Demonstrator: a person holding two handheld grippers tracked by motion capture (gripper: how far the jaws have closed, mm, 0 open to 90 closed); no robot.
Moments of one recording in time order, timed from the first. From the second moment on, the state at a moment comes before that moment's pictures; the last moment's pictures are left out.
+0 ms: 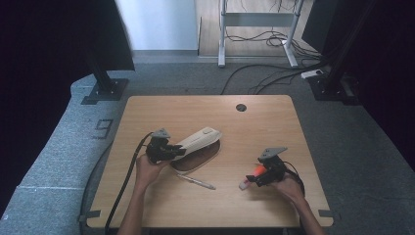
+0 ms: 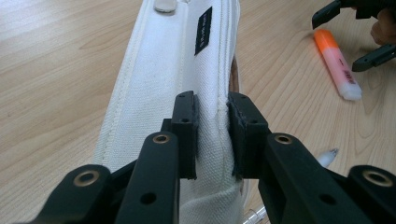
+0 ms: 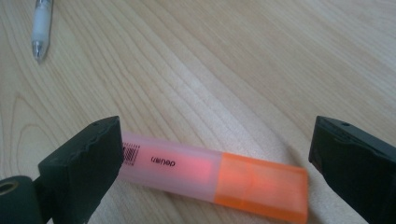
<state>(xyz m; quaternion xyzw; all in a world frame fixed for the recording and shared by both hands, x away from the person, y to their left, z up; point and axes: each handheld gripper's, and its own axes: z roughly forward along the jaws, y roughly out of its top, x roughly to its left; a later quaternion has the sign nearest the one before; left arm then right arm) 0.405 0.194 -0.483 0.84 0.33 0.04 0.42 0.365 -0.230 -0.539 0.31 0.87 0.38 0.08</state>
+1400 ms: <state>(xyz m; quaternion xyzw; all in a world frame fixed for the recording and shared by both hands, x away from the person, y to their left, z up) 0.406 0.196 -0.484 0.84 0.33 0.03 0.42 0.352 -0.209 -0.542 0.25 0.90 0.35 0.09</state>
